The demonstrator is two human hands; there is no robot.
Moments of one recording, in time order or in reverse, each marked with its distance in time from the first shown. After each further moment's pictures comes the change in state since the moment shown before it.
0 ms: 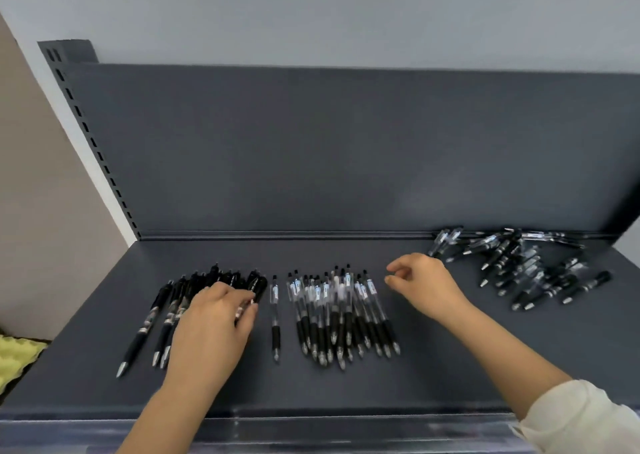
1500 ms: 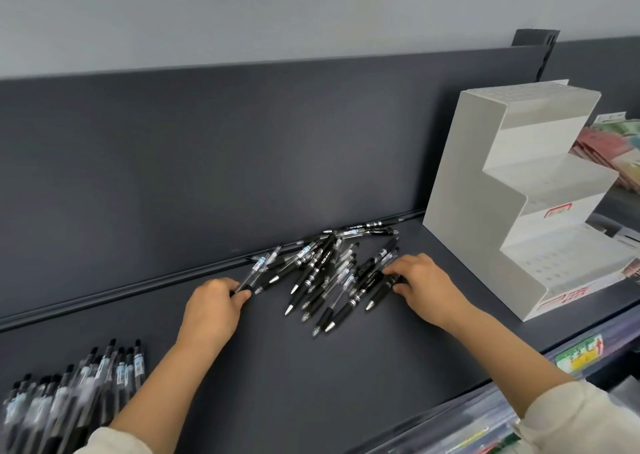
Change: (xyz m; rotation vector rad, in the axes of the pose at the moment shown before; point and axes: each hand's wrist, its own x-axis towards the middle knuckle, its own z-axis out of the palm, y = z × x) left_hand 0.103 0.271 0.165 -0.185 -0.358 -0.039; right_hand -0.026 0.275 -0.146 -0.260 0.074 0.103
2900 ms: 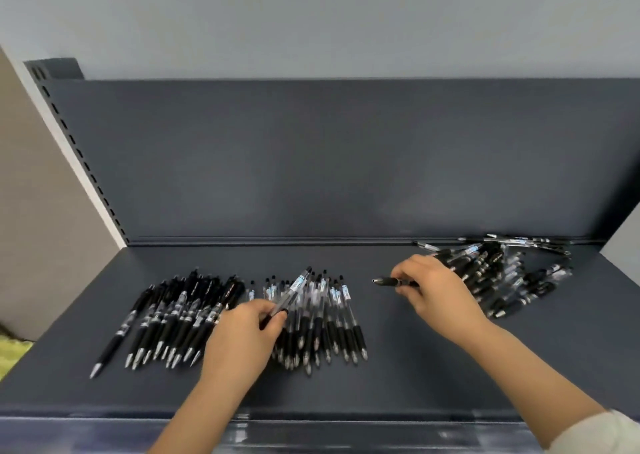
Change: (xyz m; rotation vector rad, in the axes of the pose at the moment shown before) left_hand -0.150 -0.164 -0.136 -0.098 0.168 -0.165; right_hand -0.024 -0.245 0.045 0.156 0.088 -0.456
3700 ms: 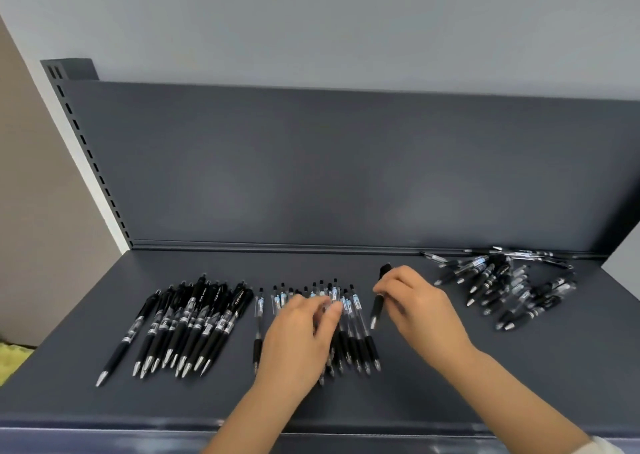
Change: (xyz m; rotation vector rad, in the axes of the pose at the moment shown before) left_hand -0.004 0.031 0.018 -0.116 -0.038 0.178; right_hand -0.001 -0.050 0.016 -0.037 0.247 -0.197
